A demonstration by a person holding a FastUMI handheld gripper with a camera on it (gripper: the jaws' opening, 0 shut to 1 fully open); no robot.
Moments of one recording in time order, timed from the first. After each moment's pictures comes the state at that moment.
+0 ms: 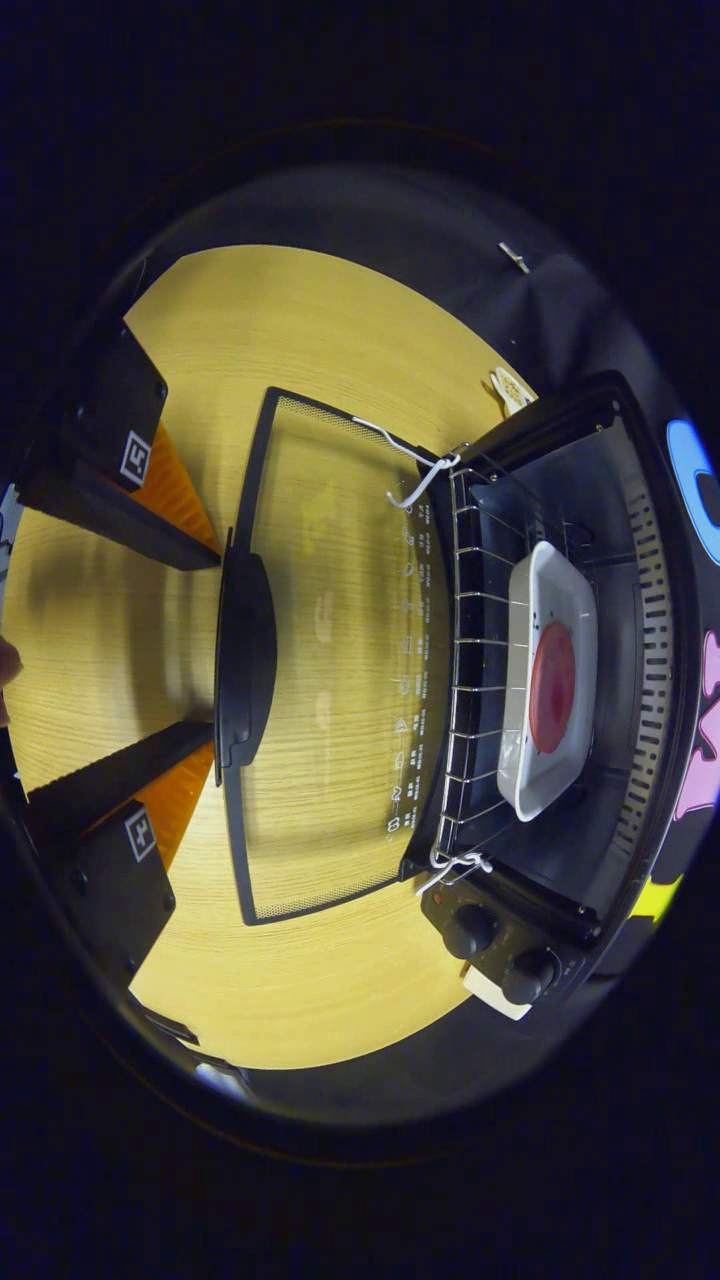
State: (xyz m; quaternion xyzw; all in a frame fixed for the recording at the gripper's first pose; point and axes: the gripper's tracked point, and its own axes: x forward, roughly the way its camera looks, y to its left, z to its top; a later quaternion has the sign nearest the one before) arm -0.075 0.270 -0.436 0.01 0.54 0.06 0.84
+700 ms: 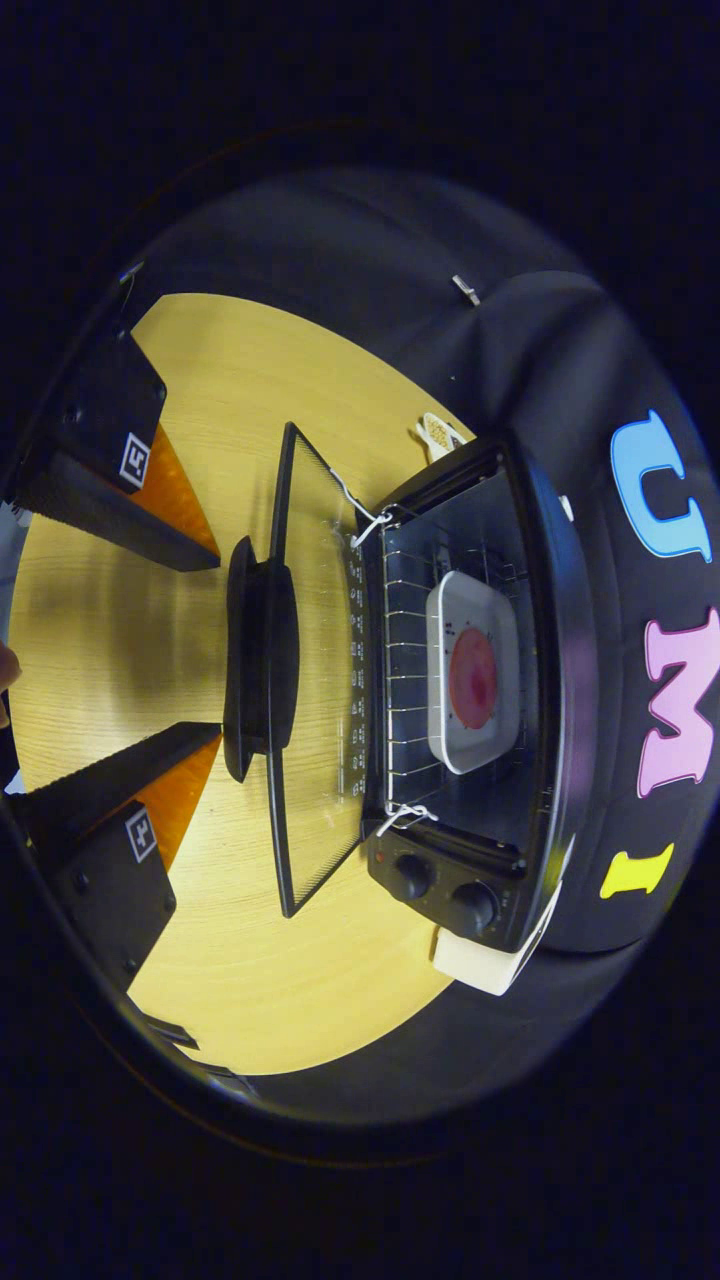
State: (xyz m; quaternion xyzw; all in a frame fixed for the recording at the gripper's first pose) arm -0.078 0.266 -0.369 0.05 0.45 0.08 0.89
